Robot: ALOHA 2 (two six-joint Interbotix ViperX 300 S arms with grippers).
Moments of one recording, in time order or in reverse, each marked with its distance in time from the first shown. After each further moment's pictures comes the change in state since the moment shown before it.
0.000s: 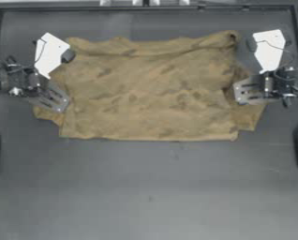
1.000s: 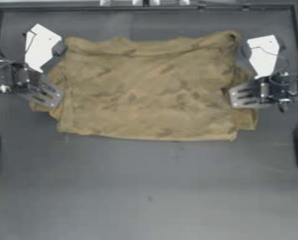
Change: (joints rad) left arm -0.002 -0.117 -0.003 0.028 0.064 -0.003; right arm 0.034 0.061 -0.002 0.012 -0.048 0.015
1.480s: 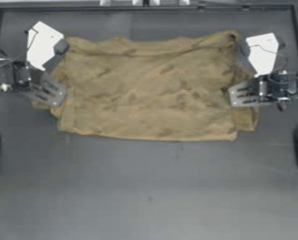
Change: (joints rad) left arm -0.026 0.000 -0.031 0.012 0.005 0.000; right arm 0.038 -0.046 -0.048 -0.011 0.089 -0.014
